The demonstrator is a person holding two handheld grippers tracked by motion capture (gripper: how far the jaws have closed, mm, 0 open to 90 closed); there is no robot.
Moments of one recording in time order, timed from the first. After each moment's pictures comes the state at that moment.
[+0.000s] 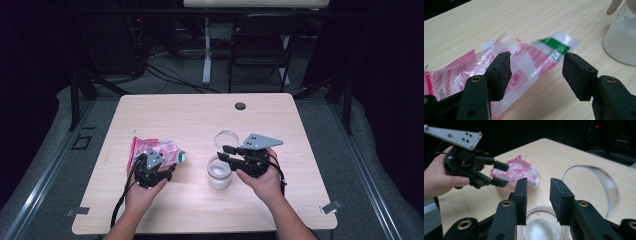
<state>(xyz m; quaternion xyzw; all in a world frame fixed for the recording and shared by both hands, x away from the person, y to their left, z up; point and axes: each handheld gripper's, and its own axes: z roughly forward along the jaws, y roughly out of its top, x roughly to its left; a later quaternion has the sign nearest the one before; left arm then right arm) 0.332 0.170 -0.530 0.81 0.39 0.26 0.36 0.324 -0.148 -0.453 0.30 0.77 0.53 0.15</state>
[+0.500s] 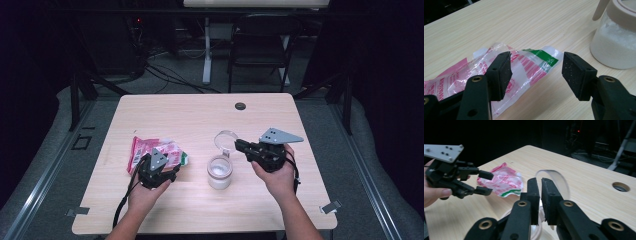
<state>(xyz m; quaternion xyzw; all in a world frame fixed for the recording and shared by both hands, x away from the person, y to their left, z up) 0.328 0.162 -0.524 0.81 0.37 0.26 0.37 0.325 -0.183 -0.437 0.34 0.75 0.54 0.18</state>
